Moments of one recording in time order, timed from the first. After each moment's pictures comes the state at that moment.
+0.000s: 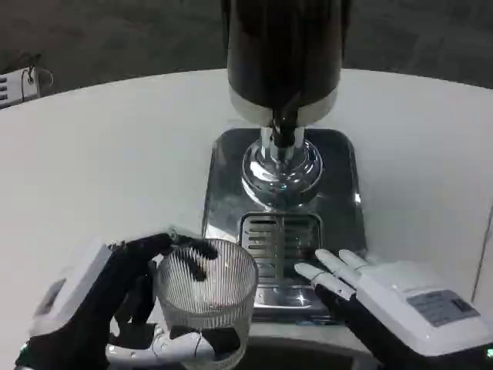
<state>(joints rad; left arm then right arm) 0.02 0.43 0.08 -0.16 0.28 -0.47 -0.07 0.08 -0.40 0.16 -0.90 -0.95 0.16 0.63</state>
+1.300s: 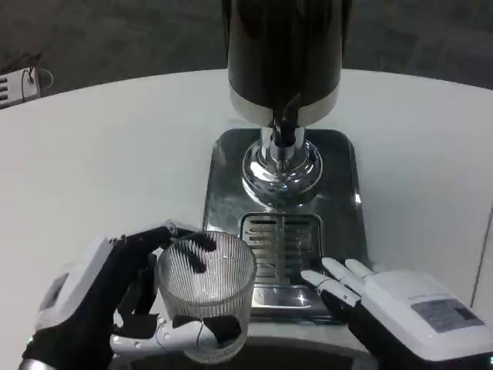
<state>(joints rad) -0.04 0.38 0.09 -0.09 0.32 -0.48 -0.06 0.11 -0.33 0.15 -0.92 -1.00 0.16 0.69</state>
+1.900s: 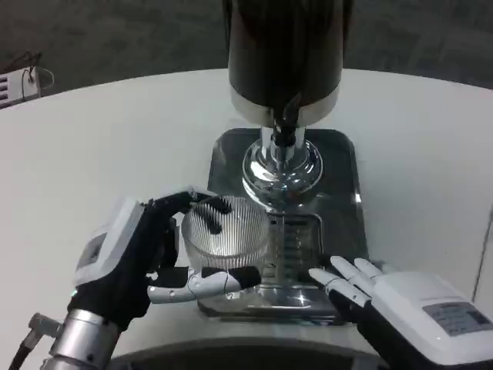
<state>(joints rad) -0.31 0.34 0.01 0.20 0.48 -0.48 0.10 0.15 -0.31 0.13 -0.96 -0.99 0.16 0.69</state>
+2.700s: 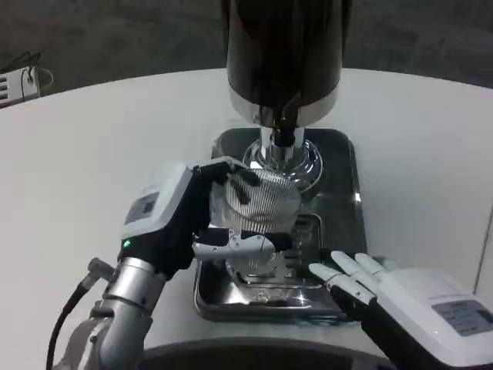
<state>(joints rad) -0.62 0.33 -0.13 0.54 0.59 -0.44 0.24 0.17 -0.32 0.09 -1.01 -0.93 0.16 0.70</state>
